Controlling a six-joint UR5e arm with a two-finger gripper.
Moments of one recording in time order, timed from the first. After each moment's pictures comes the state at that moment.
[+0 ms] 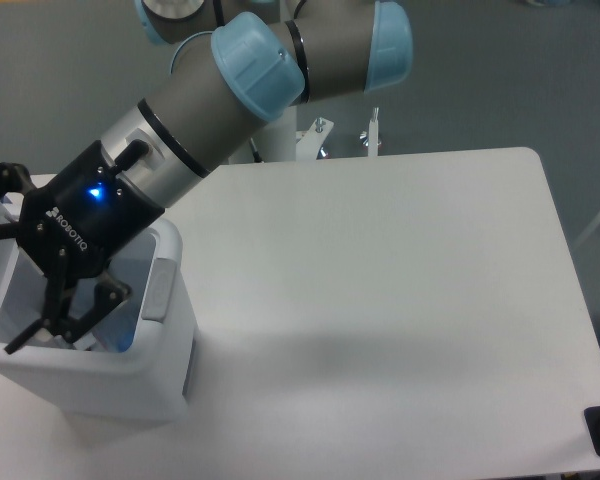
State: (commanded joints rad) arm 2.28 -1.93 -1.26 -0.86 0.51 0.42
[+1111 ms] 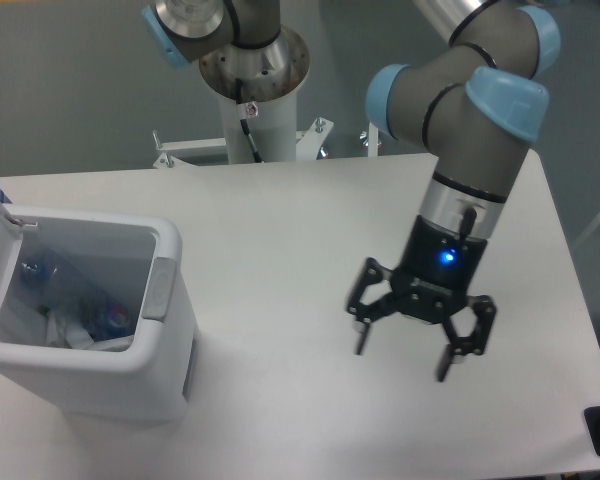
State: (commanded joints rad) arm 2.64 -2.00 -1.42 -0.87 1.15 0.87
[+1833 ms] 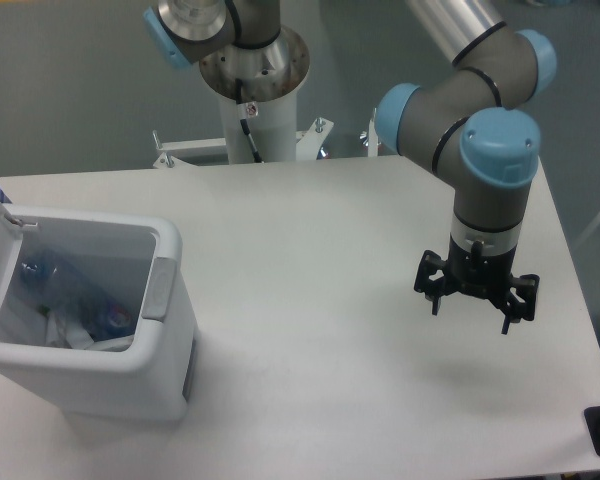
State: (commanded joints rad) arm 2.63 -2.03 -1.47 -0.96 1.57 1.14
